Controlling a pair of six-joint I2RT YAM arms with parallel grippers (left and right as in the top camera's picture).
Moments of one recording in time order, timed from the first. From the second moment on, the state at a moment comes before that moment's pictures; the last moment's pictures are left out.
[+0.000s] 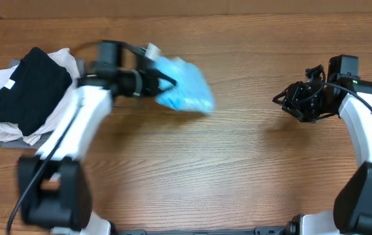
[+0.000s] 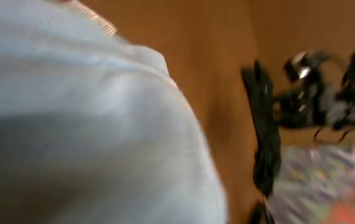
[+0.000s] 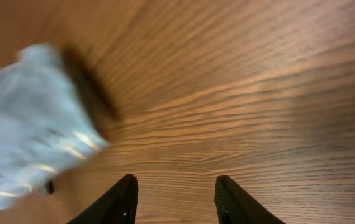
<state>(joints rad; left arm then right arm) -0.09 1.73 1.29 -0.48 0.90 -0.24 -0.20 1.65 1.23 -0.88 -0.56 0.31</state>
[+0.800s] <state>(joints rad) 0.59 1.57 1.29 -0.19 0.90 -0.20 -0.20 1.65 1.23 -0.96 -0.57 0.30</state>
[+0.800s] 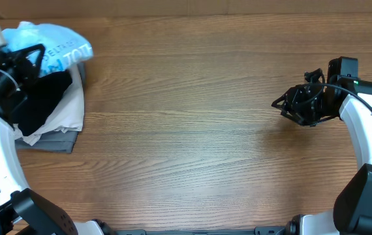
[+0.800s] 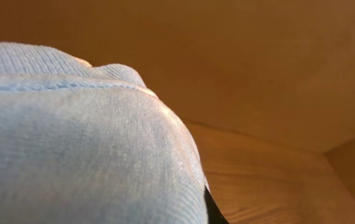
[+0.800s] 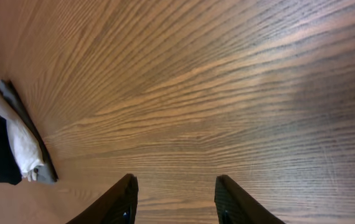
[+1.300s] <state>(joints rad) 0.64 1.67 1.29 -0.08 0.90 -0.09 -0.20 1.65 1.23 -1.05 -0.57 0.27</state>
